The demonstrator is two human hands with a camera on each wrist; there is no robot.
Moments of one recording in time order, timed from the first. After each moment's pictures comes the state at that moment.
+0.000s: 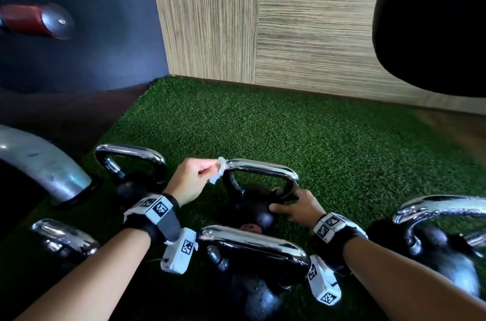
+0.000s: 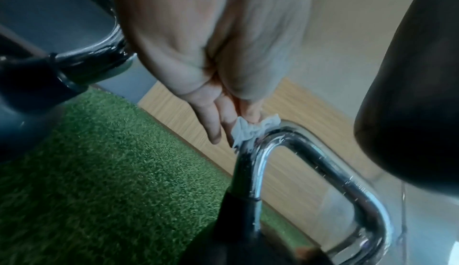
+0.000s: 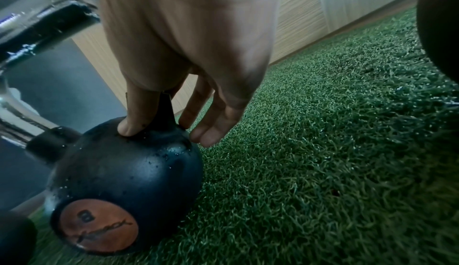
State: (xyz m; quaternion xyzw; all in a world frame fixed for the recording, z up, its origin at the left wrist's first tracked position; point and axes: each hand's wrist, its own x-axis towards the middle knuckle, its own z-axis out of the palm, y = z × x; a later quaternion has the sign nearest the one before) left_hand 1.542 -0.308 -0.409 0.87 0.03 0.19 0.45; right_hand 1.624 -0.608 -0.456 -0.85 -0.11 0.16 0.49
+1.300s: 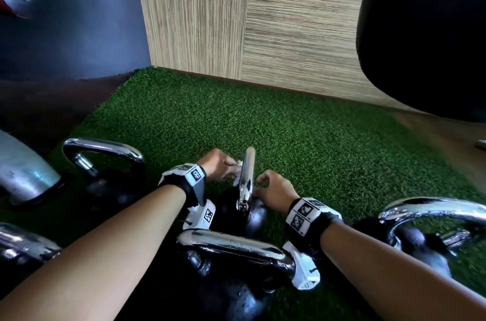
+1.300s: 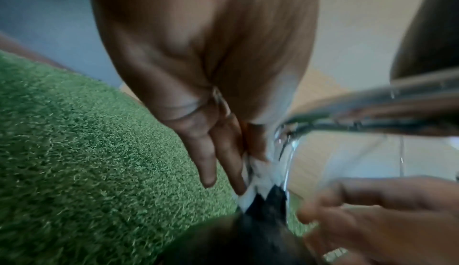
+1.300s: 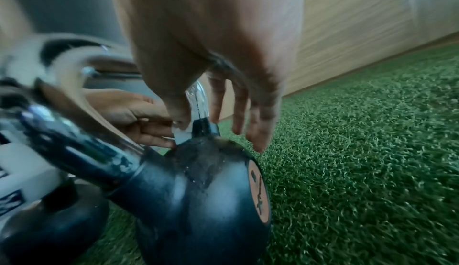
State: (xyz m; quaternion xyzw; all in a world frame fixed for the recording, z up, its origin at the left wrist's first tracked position) left_hand 1.624 -0.368 -0.392 0.91 0.06 -0.06 0.41; right_hand 1.617 -0.574 -0.394 -0.92 -0.15 0.16 0.34
